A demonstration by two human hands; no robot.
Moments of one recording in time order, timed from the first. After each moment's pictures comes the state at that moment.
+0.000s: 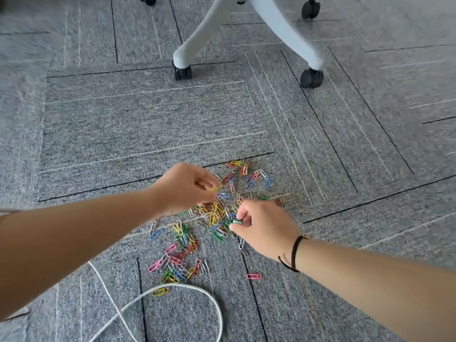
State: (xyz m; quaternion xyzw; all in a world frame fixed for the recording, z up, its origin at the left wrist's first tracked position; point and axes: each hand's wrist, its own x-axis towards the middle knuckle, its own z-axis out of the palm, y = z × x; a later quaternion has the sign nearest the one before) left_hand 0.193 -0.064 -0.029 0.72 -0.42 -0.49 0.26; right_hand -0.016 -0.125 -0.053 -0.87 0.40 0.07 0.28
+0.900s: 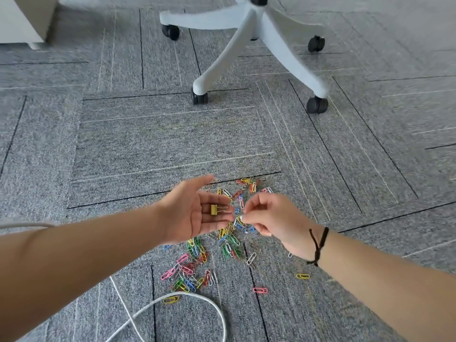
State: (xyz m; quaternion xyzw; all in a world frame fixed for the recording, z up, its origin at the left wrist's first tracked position) left_hand 0.187 -0.047 0.003 0.54 0.02 -0.71 0.44; right_hand 0.003 -0.146 0.003 -0.62 0.41 -0.01 0.67
